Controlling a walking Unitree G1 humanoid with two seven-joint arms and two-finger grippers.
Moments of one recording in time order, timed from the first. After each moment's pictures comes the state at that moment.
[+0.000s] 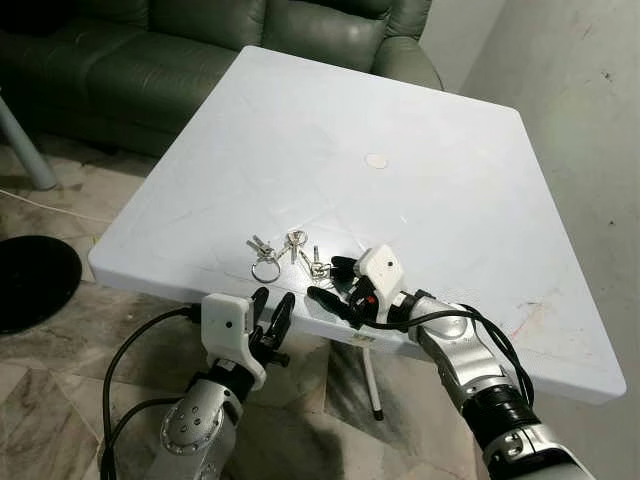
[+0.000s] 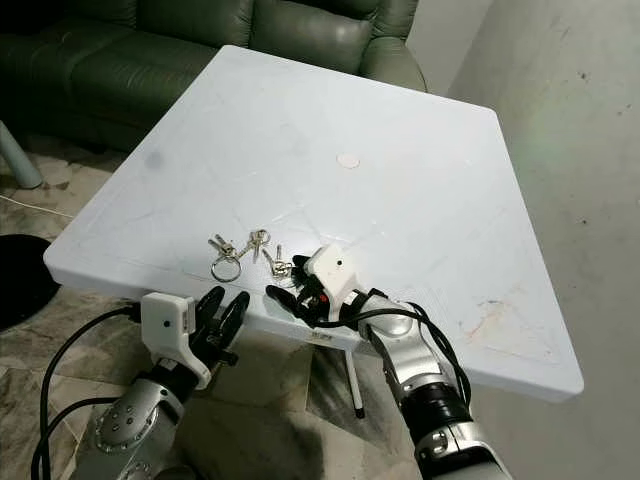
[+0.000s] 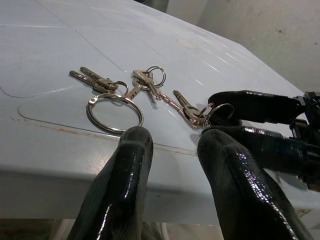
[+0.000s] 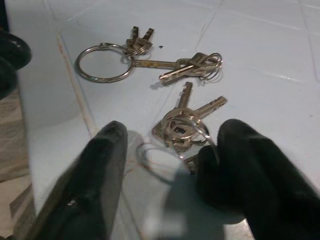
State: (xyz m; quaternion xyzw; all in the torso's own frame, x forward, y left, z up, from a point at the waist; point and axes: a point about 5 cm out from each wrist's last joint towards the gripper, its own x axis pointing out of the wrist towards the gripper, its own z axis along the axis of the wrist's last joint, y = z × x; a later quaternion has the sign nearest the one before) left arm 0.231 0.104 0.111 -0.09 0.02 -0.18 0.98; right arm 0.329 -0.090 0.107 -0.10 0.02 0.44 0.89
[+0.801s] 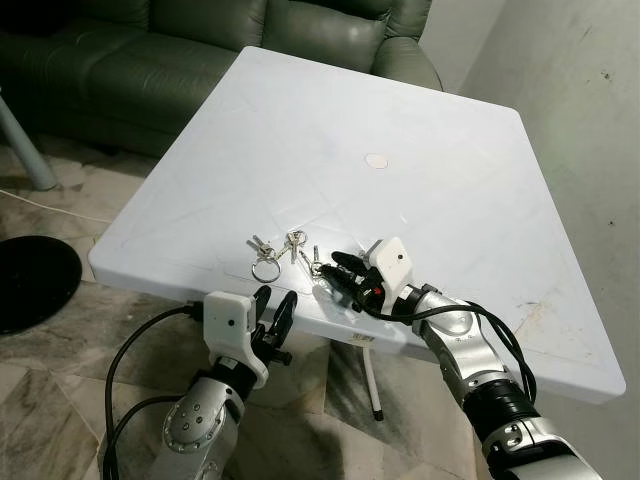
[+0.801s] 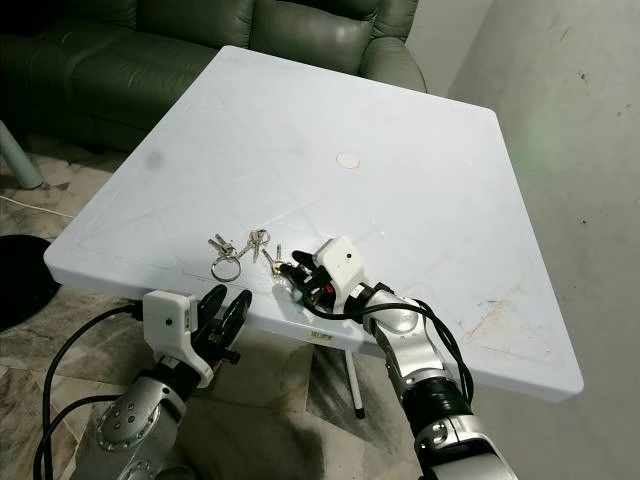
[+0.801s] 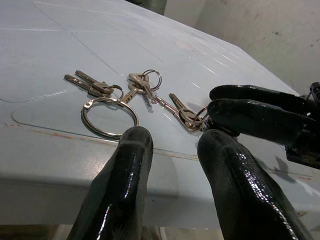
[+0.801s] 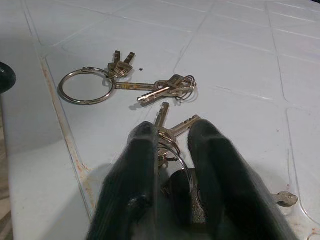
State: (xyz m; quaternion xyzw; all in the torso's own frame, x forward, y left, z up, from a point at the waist) left arm 0.232 0.102 0.112 -0.09 0.01 -0.18 0.98; right arm 0.334 -0.096 0.111 -0.08 -0.01 0.42 0.90
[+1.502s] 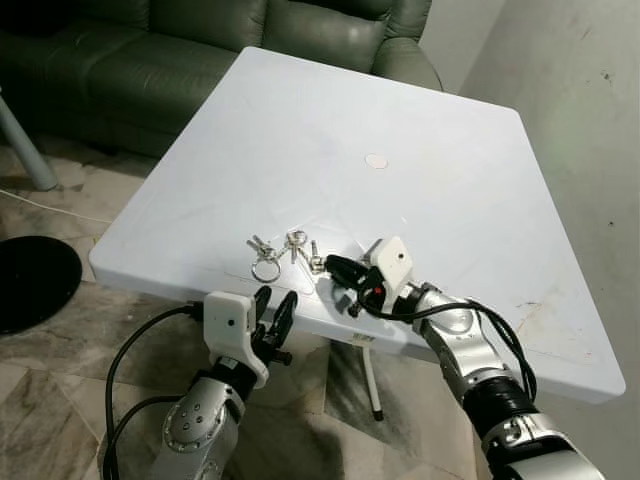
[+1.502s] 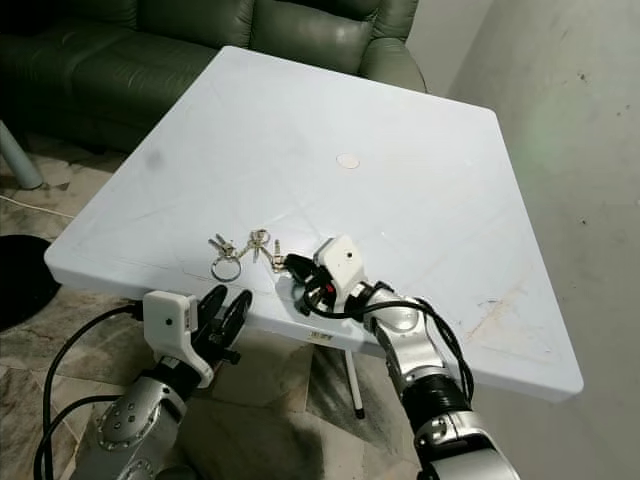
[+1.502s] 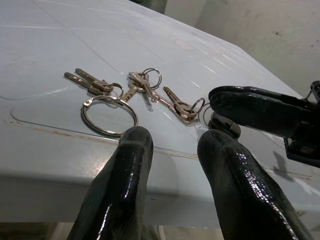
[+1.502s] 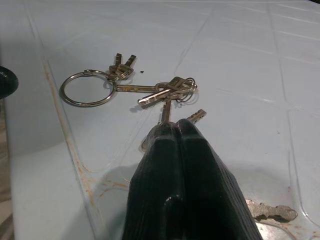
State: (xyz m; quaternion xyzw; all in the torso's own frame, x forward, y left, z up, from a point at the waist) left arm 0.233 0.102 0.112 -0.10 0.02 -0.18 0.98; right arm 0.335 -0.098 0.112 -0.07 -0.01 0.43 0.90
